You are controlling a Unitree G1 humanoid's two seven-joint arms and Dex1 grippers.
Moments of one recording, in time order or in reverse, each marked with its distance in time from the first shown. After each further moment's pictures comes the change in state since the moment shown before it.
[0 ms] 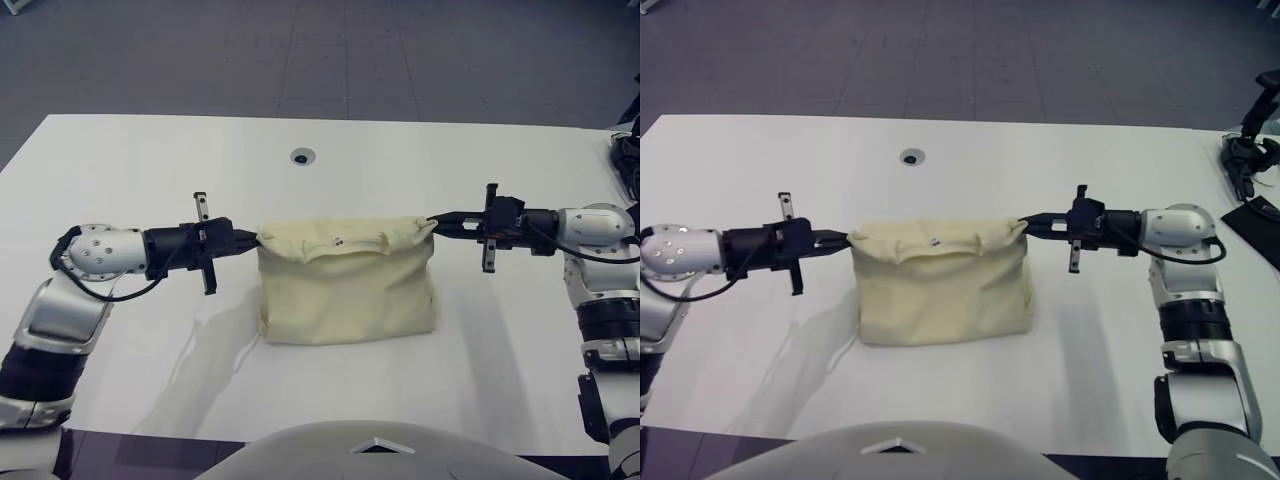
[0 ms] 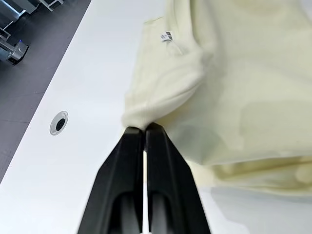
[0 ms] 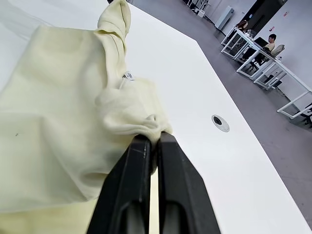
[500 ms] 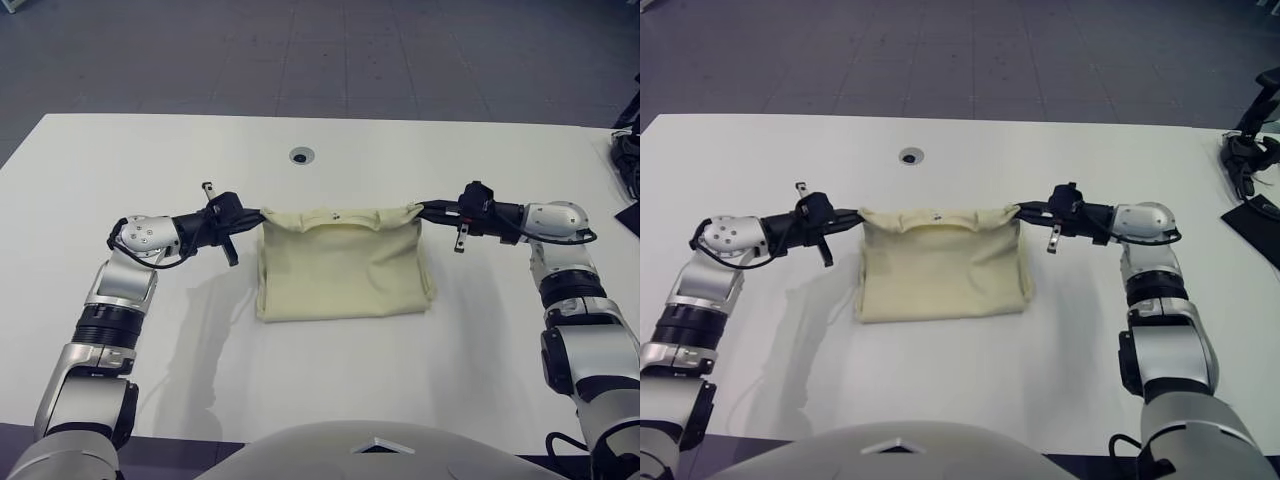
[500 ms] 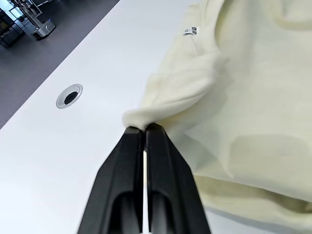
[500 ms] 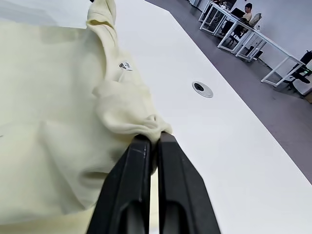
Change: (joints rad) left arm -0.145 -0.193 -0.043 0.458 0.064 -0.163 0.061; right arm -0.199 0.118 -0.005 0.484 -0.127 -0.193 -0.116
